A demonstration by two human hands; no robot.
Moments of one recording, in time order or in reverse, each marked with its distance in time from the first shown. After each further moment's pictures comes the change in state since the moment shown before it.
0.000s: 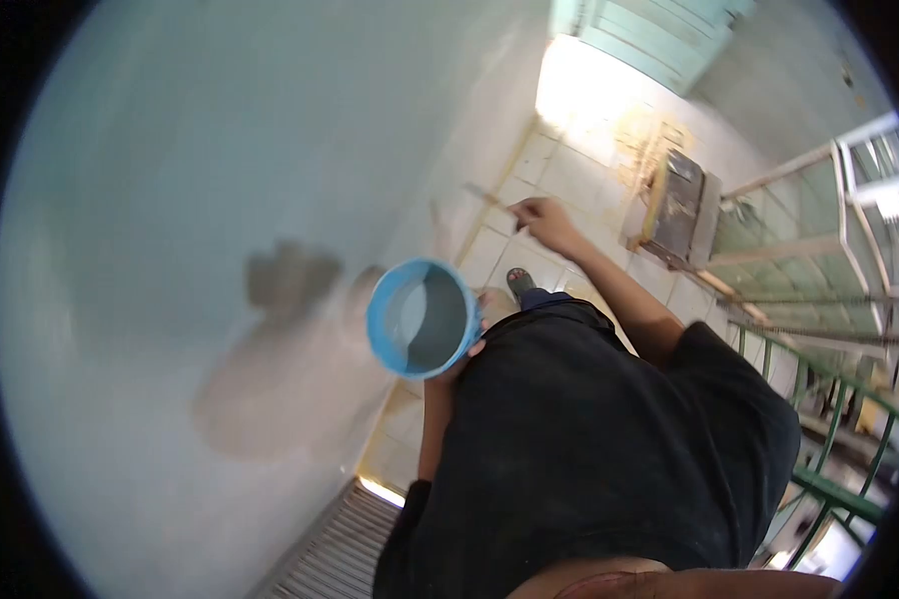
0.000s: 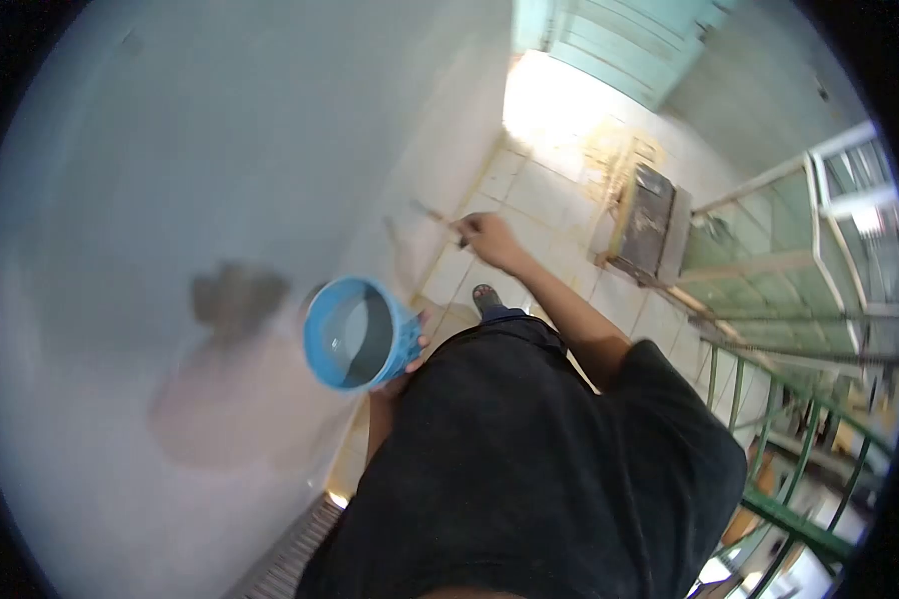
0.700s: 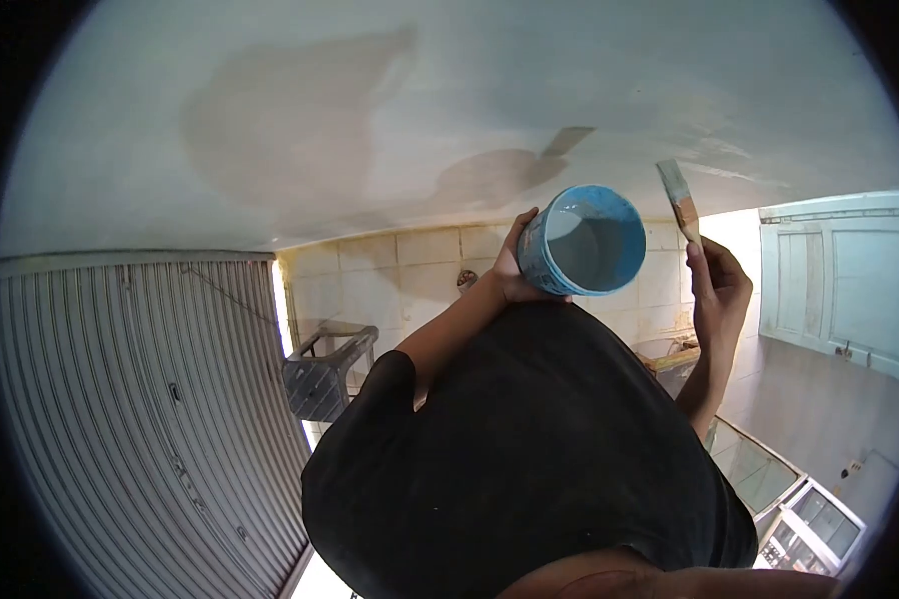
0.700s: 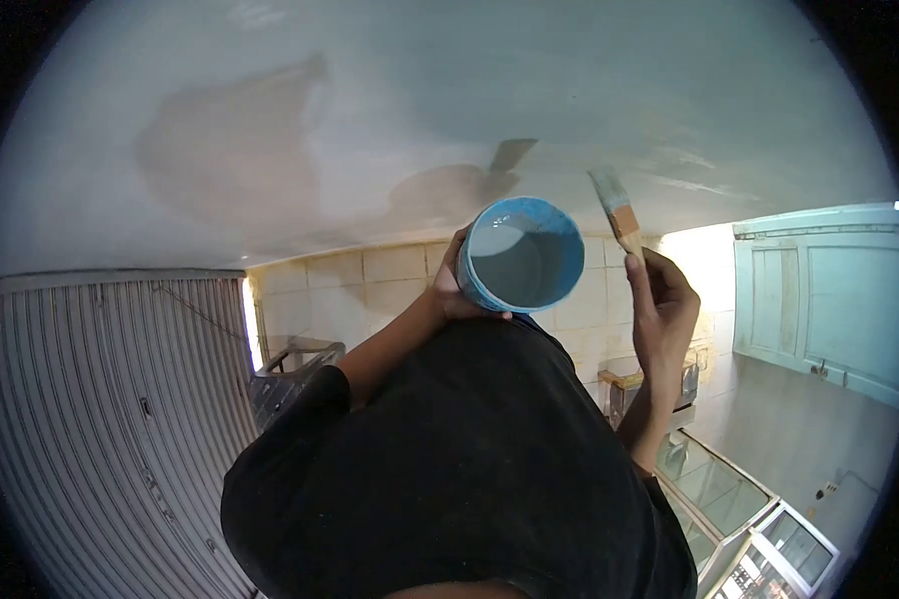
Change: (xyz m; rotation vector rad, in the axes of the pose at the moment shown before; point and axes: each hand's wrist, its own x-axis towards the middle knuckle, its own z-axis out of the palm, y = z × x) left_hand -0.054 -0.030 0.033 0.056 -0.004 0.304; right_hand -0.130 -0.232 -0.022 -0.130 -0.107 -0.283
